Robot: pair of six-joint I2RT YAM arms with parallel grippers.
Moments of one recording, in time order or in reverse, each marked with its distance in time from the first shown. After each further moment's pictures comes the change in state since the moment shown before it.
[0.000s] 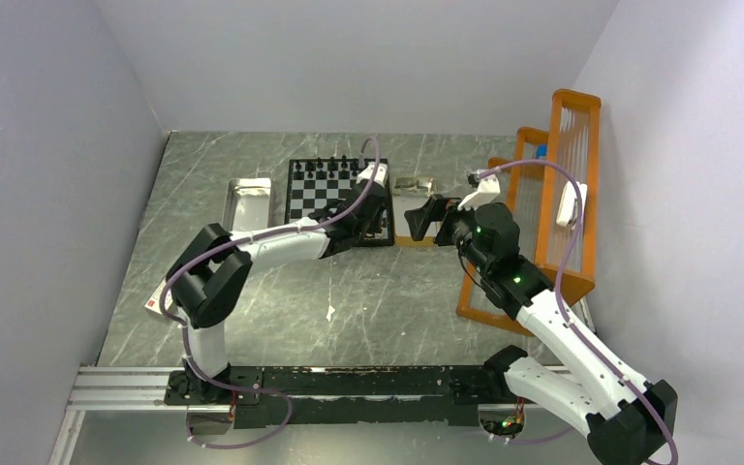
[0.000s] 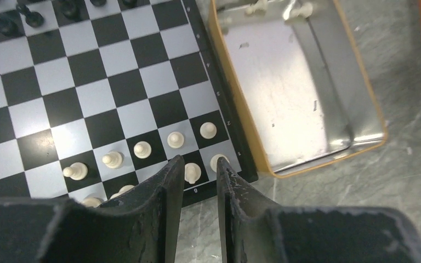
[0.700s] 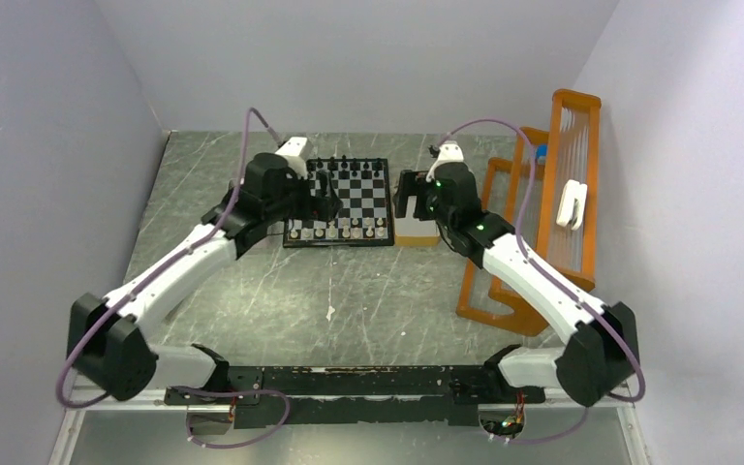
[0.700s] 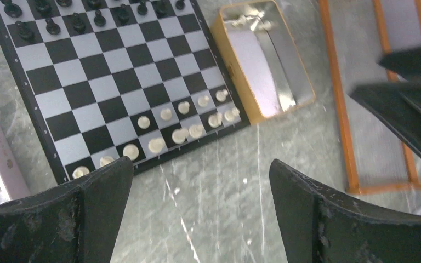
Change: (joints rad) left arm 0.294 -0.526 -0.171 -0.227 0.428 -0.011; right arm 0.000 0.367 0.254 -0.096 0.055 -0.109
